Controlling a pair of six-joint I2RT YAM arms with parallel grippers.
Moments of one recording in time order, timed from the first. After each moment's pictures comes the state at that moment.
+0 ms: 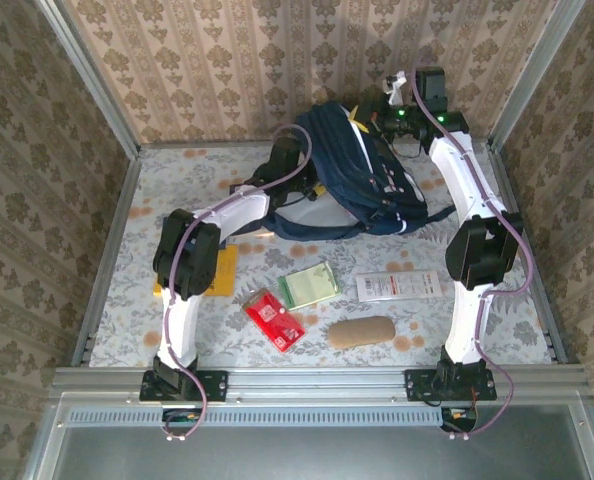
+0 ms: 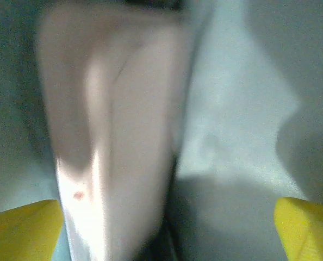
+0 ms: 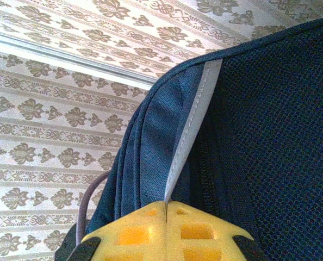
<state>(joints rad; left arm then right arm) -0.59 2.09 1.62 0.08 0.41 -1.20 0.10 2.05 2.12 -0.55 -0.79 0.78</state>
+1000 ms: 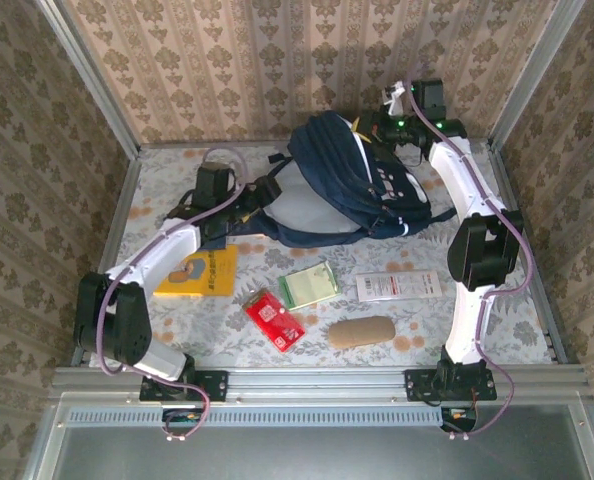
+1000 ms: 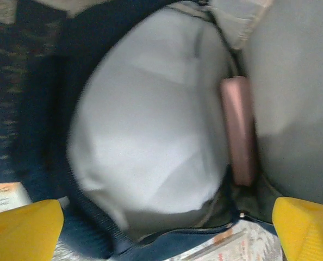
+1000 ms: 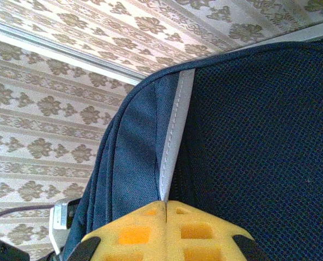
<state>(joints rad) -0.37 1.48 1.05 -0.23 0.36 -0.78 0.10 2.04 2.01 -0.56 -0.75 0.61</state>
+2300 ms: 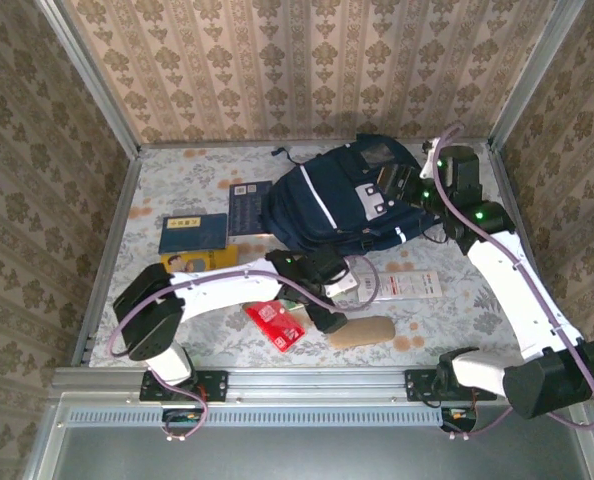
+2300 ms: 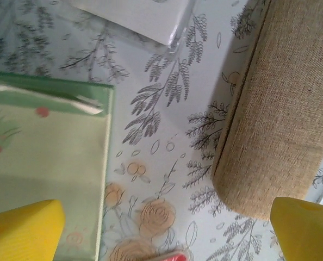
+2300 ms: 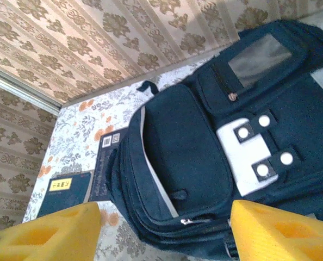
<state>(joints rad) -1.15 1.67 1.15 -0.66 0.08 0.03 0.20 1.20 1.21 -0.51 -0.17 0.53</state>
